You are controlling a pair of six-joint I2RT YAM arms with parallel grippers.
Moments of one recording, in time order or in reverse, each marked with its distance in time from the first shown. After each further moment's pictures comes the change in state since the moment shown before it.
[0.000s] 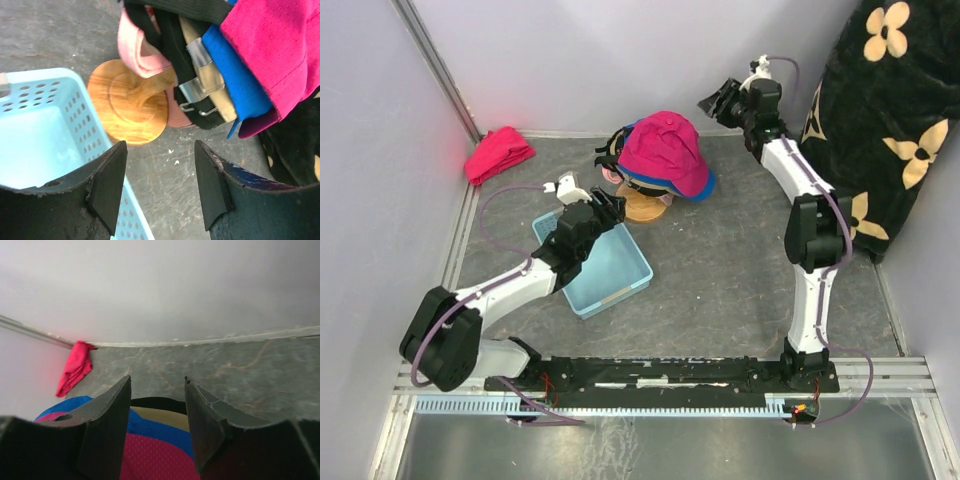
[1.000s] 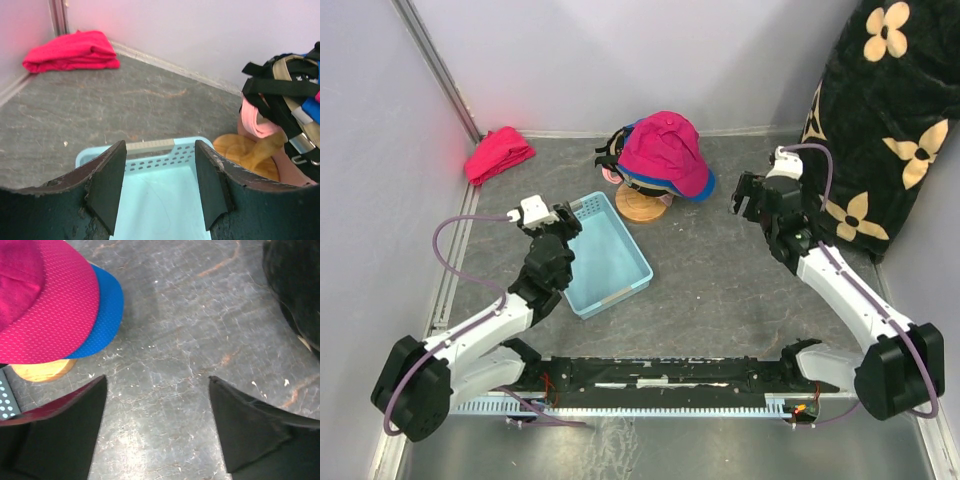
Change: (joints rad) left arm 0.000 -0.352 -0.269 0.162 -0.472 0.502; right arm 0.172 -1.028 -1.065 -0.201 0.609 -0.298
